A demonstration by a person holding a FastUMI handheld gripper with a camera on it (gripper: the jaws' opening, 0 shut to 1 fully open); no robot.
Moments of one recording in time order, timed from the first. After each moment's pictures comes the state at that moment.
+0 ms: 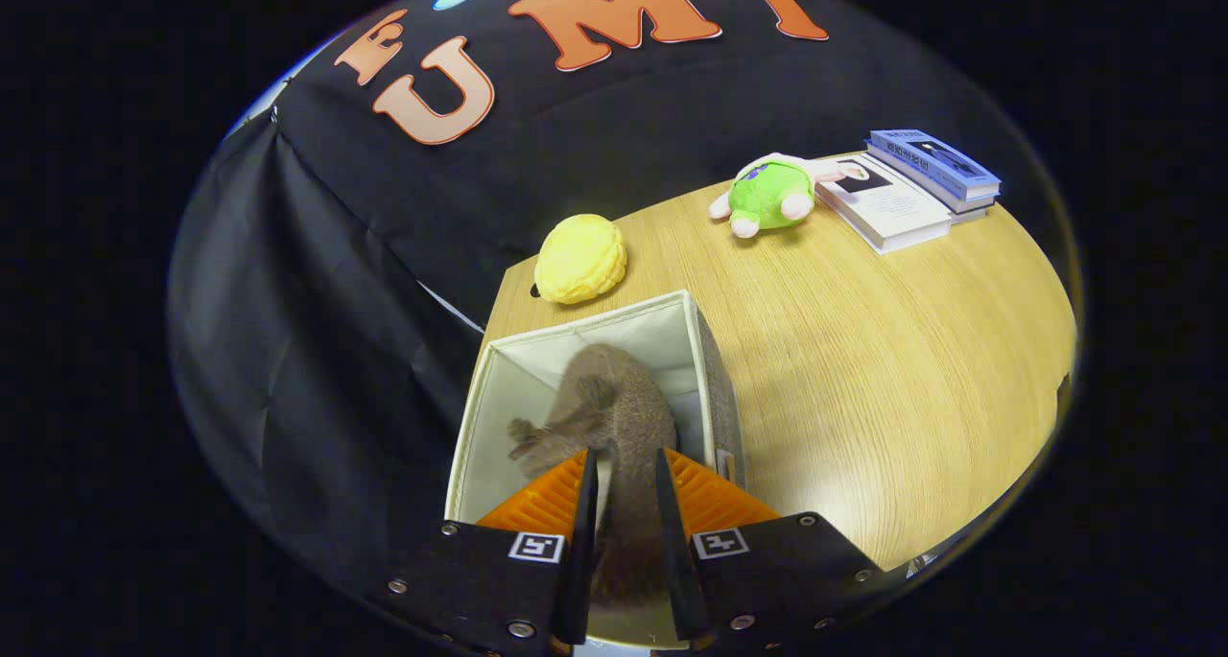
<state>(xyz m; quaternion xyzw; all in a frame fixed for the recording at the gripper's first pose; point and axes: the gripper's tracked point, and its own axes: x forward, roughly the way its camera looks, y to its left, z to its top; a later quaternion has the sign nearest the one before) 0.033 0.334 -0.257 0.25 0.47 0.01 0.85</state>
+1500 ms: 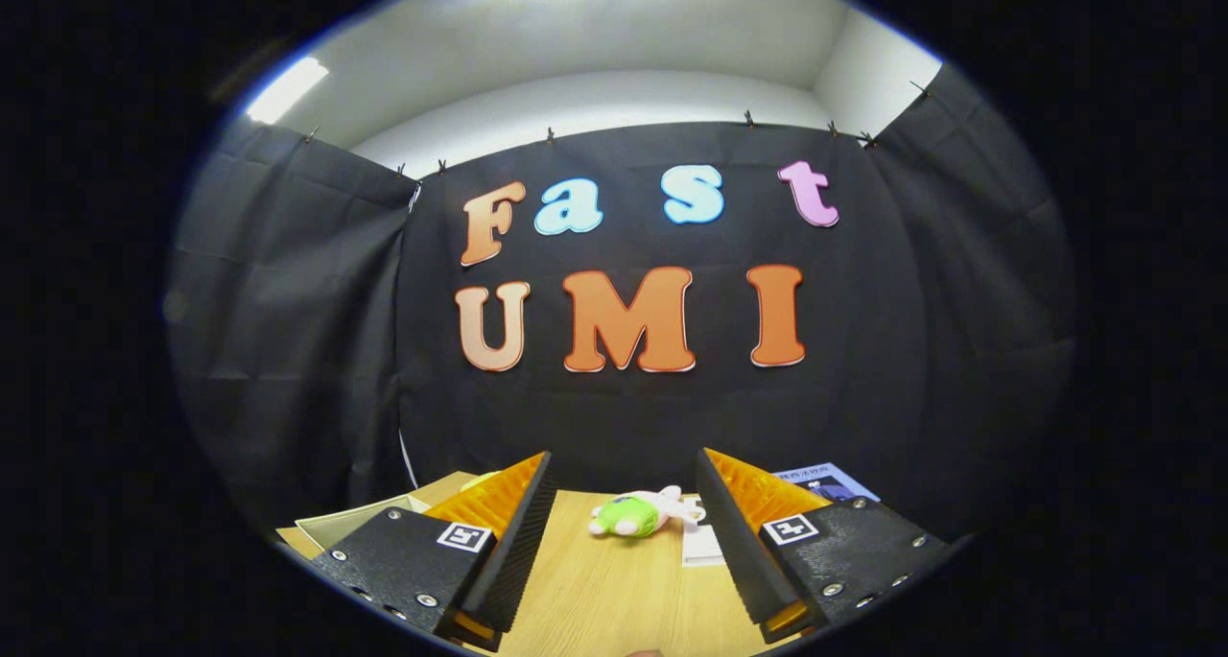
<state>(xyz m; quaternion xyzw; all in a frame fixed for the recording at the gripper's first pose) 0.019 0.055 -0.053 0.04 0.01 0.01 1.00</state>
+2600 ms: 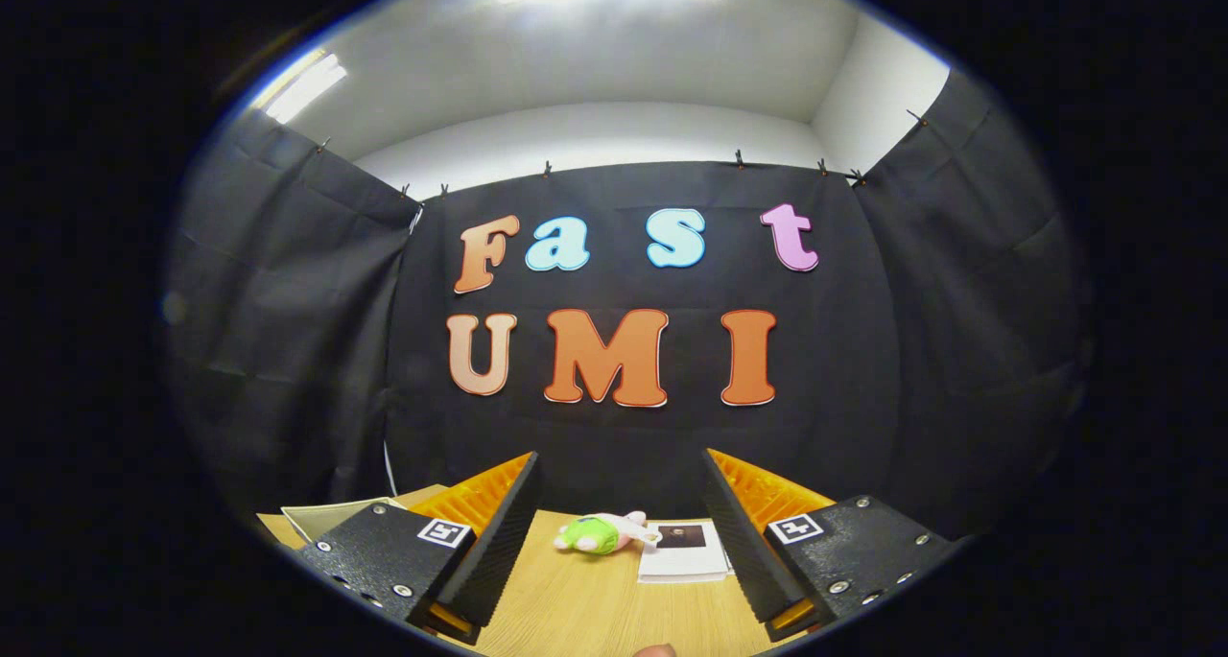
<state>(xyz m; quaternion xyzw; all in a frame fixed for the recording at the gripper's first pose) -0.015 0.012 -0.025 0.03 -0.03 0.00 1.00</state>
